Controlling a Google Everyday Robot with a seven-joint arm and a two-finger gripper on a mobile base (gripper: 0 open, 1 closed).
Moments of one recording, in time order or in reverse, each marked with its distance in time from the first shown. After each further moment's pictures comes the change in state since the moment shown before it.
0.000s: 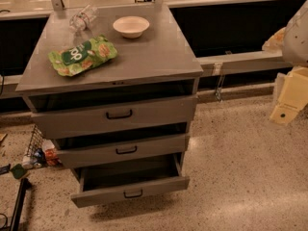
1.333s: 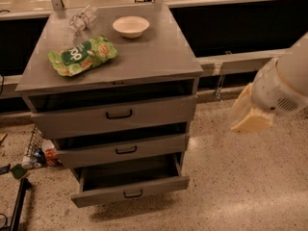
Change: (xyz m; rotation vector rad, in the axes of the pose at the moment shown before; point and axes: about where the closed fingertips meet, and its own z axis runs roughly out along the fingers) arm -0.012 0.031 0.088 -0.090 -0.137 0.001
